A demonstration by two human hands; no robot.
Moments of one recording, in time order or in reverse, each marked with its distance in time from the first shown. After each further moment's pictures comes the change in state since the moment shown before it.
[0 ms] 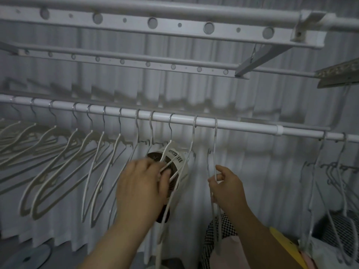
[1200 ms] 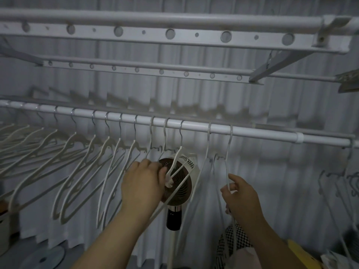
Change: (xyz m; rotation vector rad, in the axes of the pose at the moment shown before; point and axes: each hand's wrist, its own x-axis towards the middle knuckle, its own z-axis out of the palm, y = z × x) left_hand 0.022 -0.038 0.019 0.083 -0.159 -0.207; right_hand 0.004 0.008 0.010 -0.006 0.000 -0.037
